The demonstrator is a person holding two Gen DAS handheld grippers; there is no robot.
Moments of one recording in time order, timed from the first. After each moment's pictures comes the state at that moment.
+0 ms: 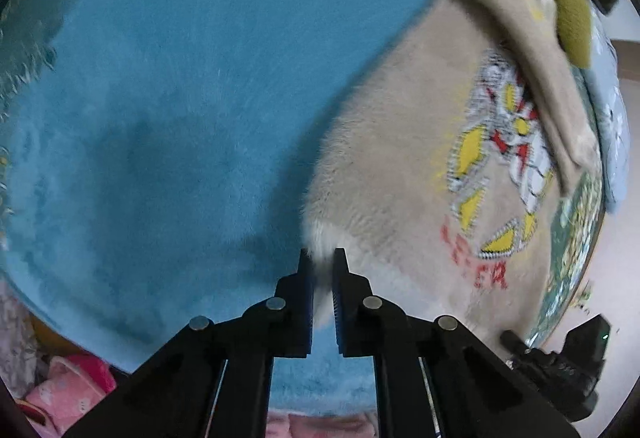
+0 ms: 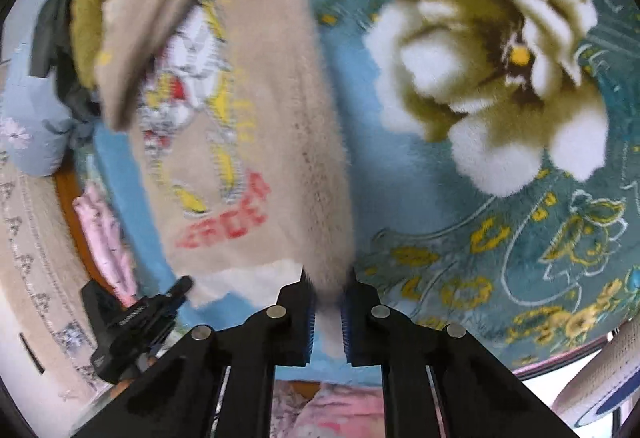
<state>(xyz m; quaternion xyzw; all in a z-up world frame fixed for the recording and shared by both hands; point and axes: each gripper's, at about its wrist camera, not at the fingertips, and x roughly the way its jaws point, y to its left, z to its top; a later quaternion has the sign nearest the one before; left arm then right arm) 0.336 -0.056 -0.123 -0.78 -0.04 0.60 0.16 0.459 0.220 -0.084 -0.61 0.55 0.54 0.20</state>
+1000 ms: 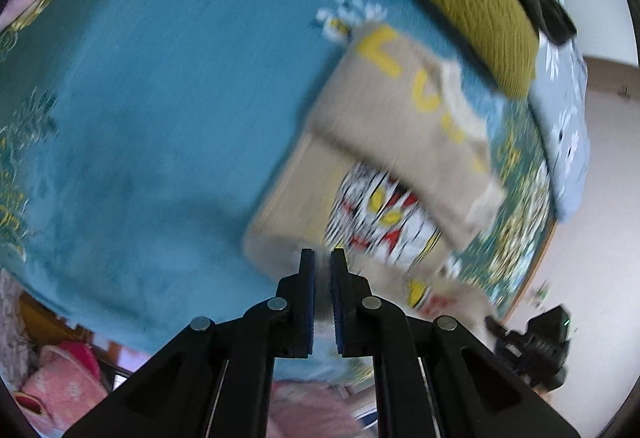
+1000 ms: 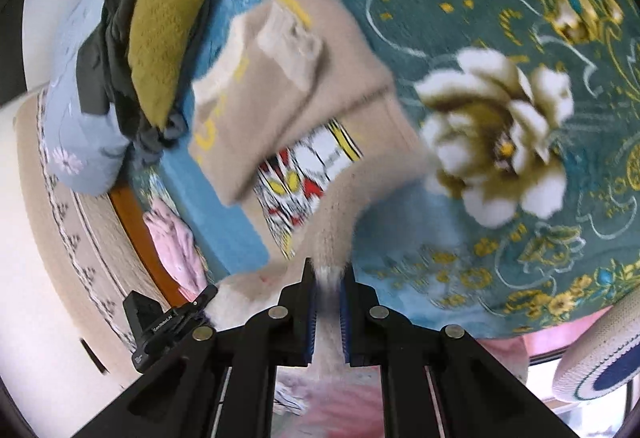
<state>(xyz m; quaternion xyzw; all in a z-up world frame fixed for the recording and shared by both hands) 0.216 -0.015 -0.020 -0.80 -0.11 0.57 0.18 0.416 0.302 -0.013 -0.57 0.62 0.51 0.17</state>
